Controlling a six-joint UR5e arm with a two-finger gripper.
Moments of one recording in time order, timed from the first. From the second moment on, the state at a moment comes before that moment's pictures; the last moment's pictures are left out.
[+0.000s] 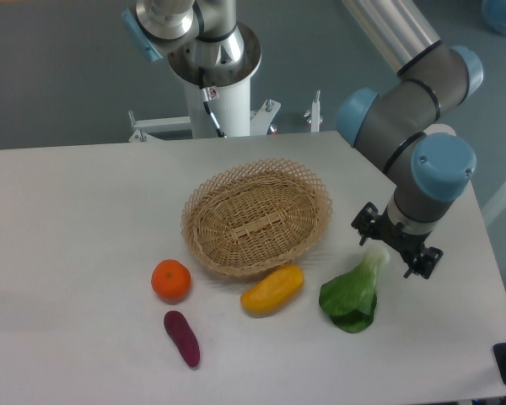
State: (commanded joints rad) arm 2.65 -2.10 -1.42 -1.17 1.55 1.39
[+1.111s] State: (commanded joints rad) arm 2.64 -2.13 -1.55 -1.00 1.56 1.35
